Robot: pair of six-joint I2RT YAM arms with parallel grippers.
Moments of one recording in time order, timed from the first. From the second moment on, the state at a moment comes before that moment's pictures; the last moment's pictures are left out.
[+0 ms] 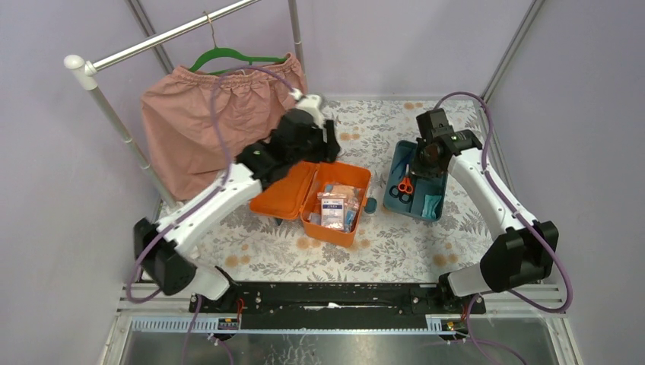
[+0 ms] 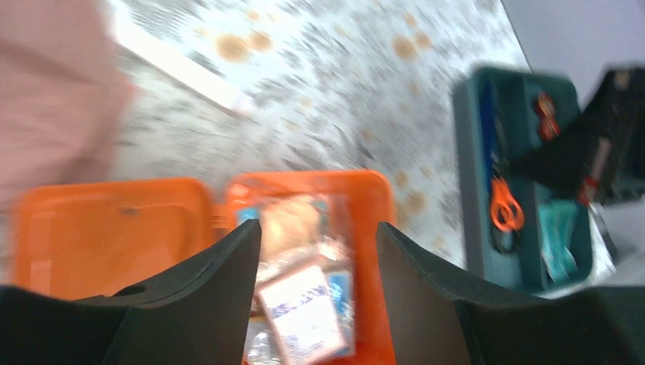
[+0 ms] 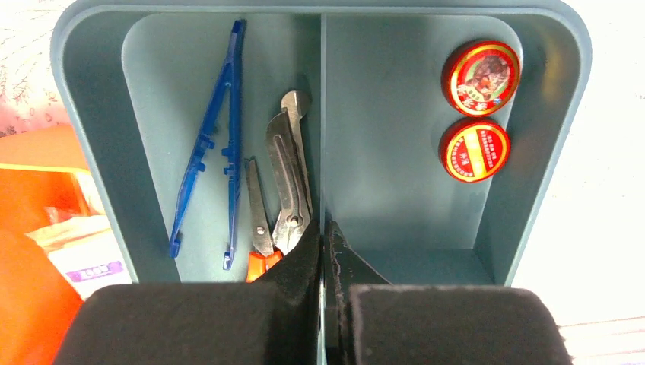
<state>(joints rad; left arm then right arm) -0.74 1.50 1.42 -0.45 -0.08 -0.45 0.27 1.43 1.31 -0.98 0.16 0.49</state>
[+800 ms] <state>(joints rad) -0.59 1.08 1.13 -0.52 -0.43 -0.41 0.80 1.84 1.84 -1.25 0.26 0.83</state>
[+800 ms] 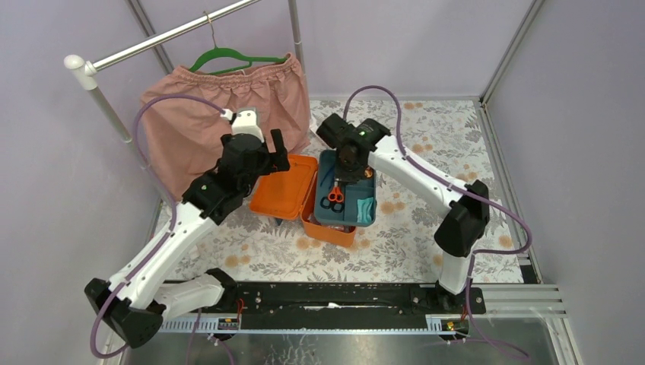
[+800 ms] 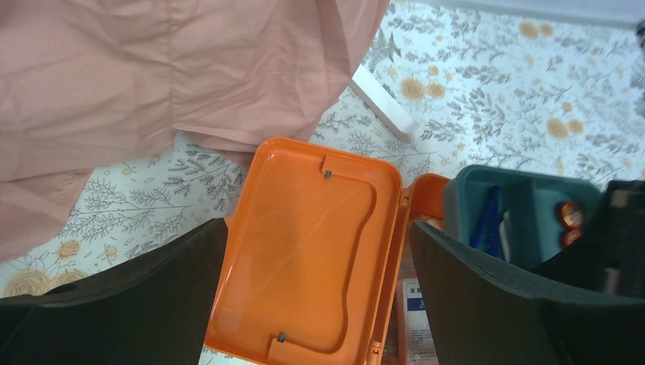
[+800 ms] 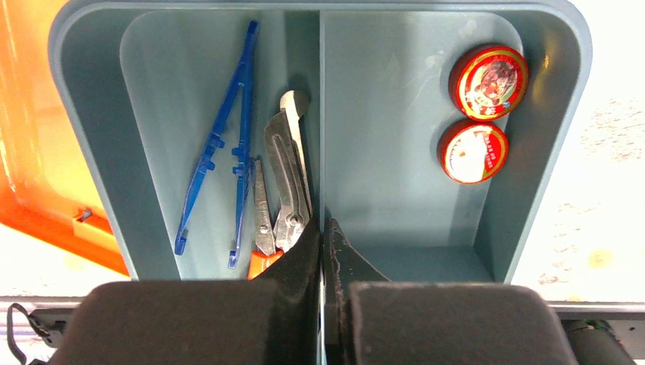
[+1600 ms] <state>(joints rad) -0.61 0.95 1.12 -0.52 -0.51 -0.44 0.90 2.04 2.04 -1.41 0.32 1.08</state>
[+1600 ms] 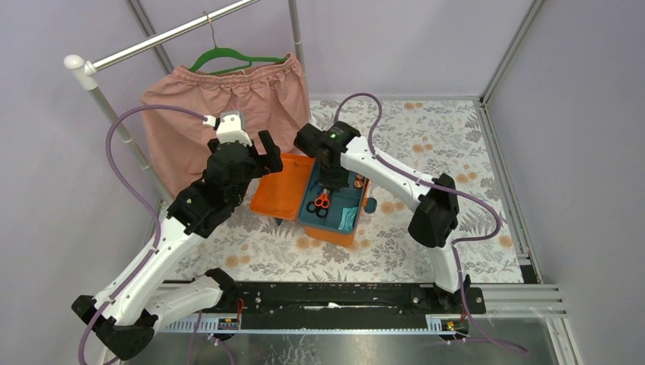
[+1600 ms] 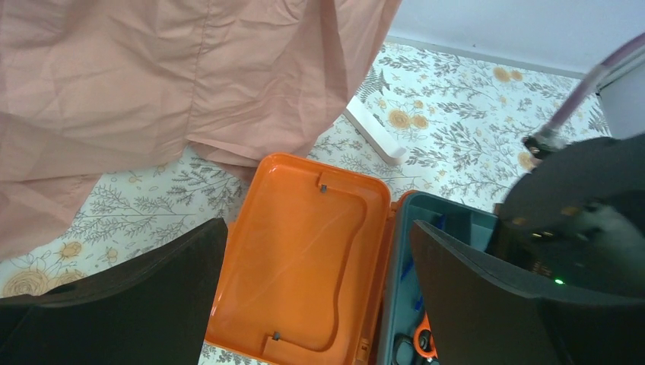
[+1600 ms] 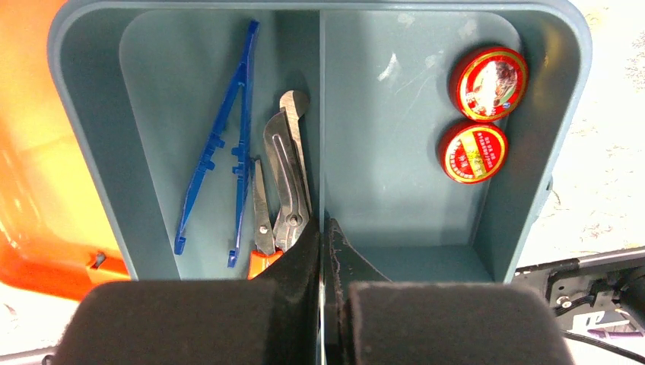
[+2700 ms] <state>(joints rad) -0.69 0.92 1.10 -0.52 -0.57 -0.44 0.87 2.05 1.95 -1.36 0.33 1.14</state>
